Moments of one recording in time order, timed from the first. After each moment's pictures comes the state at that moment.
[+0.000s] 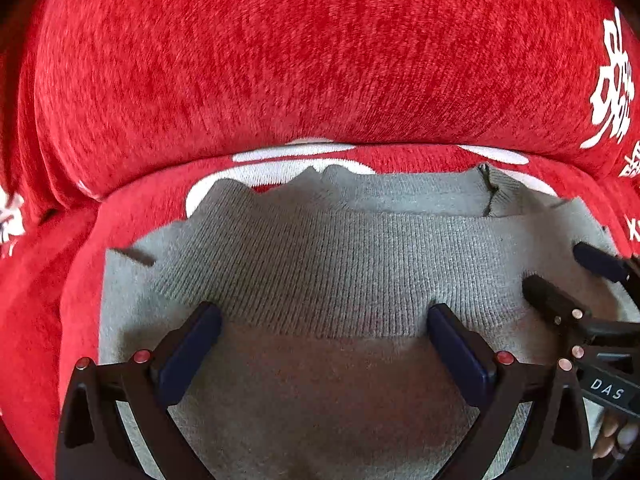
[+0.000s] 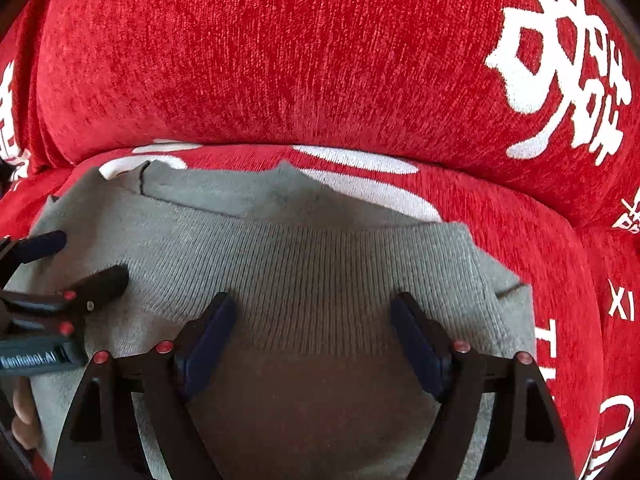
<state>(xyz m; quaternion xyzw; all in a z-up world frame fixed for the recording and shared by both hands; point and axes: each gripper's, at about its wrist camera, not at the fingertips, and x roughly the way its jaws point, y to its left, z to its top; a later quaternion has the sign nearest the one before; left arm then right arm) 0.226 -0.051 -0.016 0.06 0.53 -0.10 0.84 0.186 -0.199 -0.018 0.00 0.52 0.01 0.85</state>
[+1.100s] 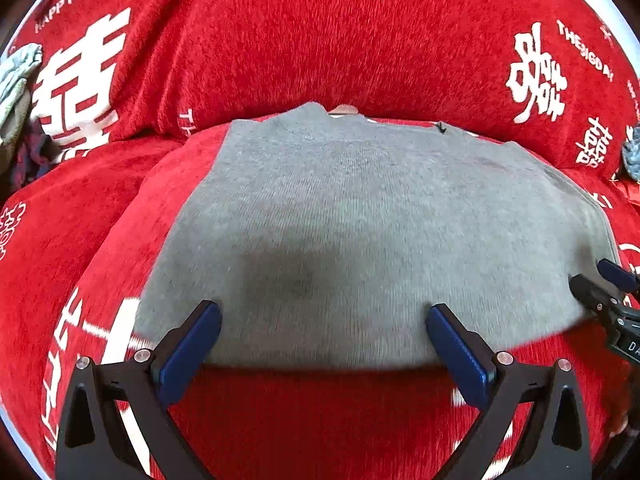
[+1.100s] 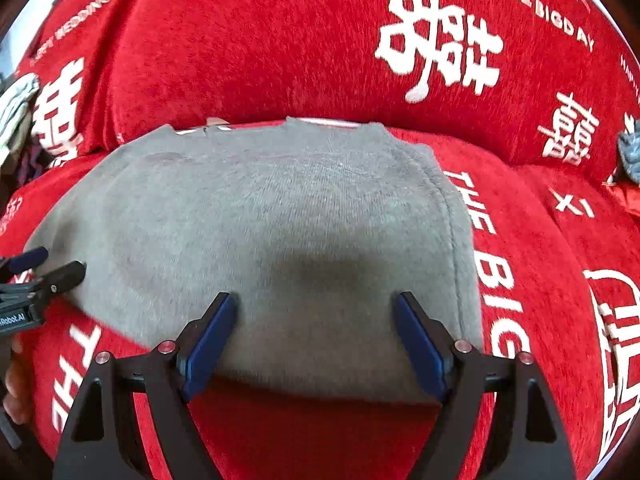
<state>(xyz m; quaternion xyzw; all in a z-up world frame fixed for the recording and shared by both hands) 0.012 0.026 0.001 0.01 0.43 -0.08 0.90 -0.024 -0.214 0.010 0.01 0.42 0.00 0.91</state>
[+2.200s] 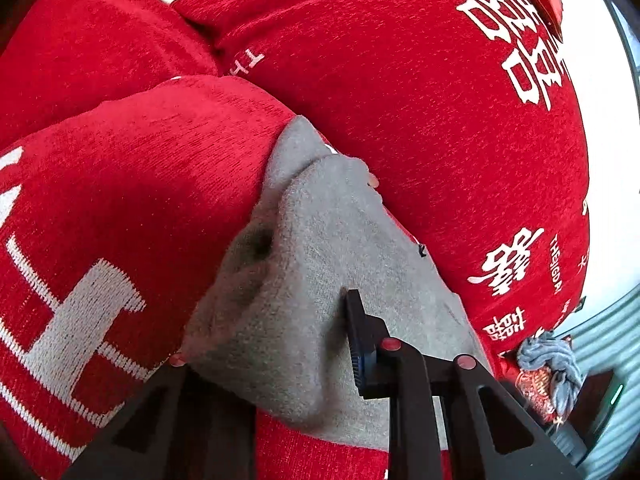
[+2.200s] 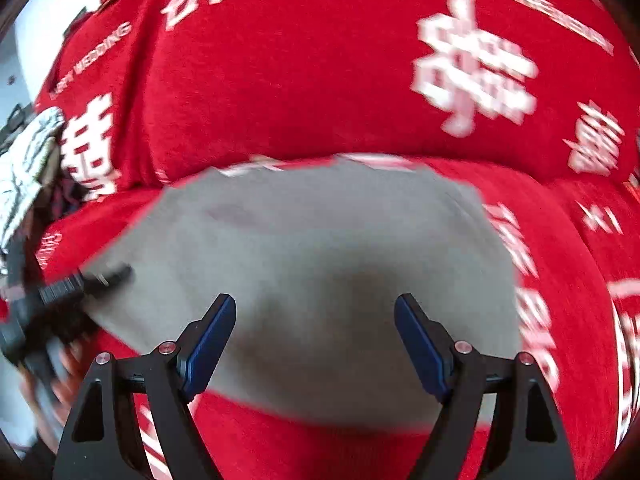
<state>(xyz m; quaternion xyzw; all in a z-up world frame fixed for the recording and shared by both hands) 0.055 0.122 -0.023 -0.37 0.39 -0.13 0.83 0.016 -0.177 0.060 0.07 0.42 0.06 0.91</state>
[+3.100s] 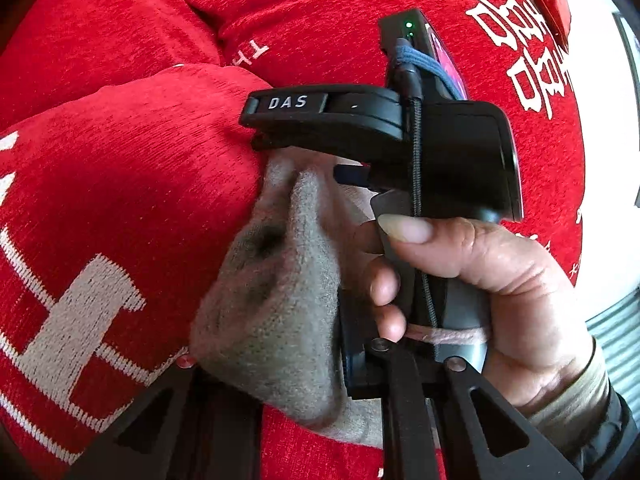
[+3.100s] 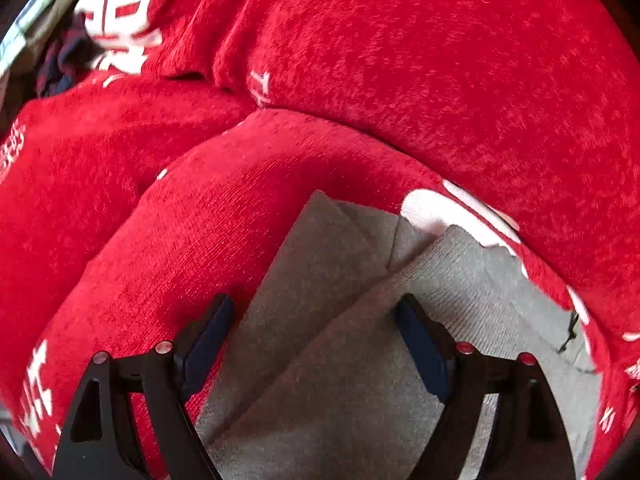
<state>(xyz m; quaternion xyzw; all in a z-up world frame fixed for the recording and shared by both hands) 0.060 0.128 -0.028 -0.40 0.40 -0.14 0.82 0.220 0.091 -0.012 -0.15 0.55 0.14 0.81</state>
